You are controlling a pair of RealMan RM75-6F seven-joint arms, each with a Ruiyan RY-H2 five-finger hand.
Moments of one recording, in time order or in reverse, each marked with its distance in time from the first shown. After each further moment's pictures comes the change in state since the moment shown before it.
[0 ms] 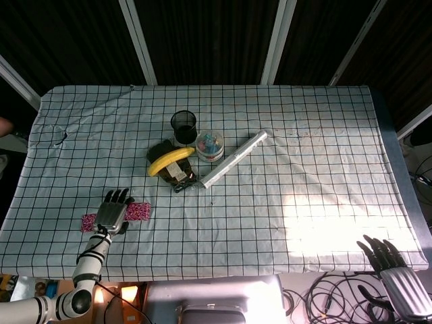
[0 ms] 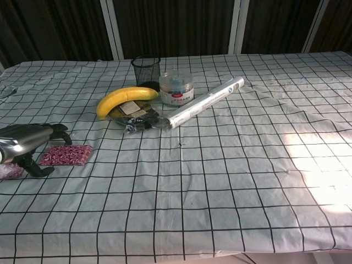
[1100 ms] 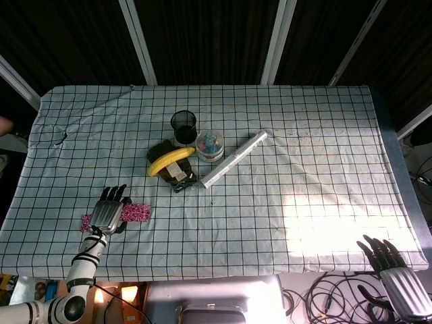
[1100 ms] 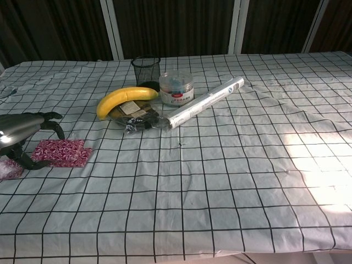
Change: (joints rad) left arm 0.034 0.068 0.017 -0.092 0.098 0.079 -0.060; right arm -0.002 -0.006 0.002 0.001 0.001 -0.003 -0.010
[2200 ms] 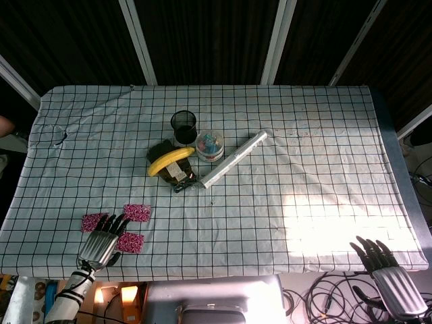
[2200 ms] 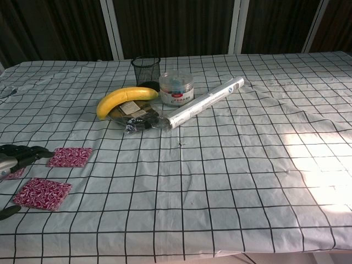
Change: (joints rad) left arm 0.177 0.076 0.183 -0.106 0.286 0.089 -0.002; right arm 0.012 -0.010 -0.005 -0.013 -0.006 -0.031 -0.044
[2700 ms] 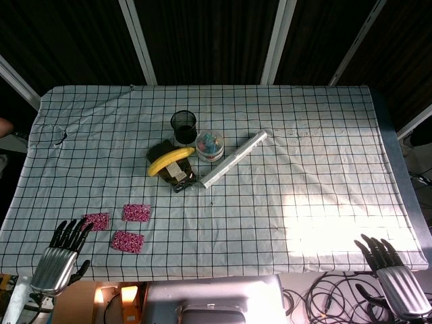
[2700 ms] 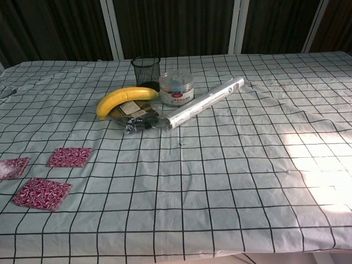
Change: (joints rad) left arm 0.248 0.113 0.114 0.115 0.389 0.425 -0.319; right arm -0.009 -0.004 0.012 0.000 0.020 0.018 0.002
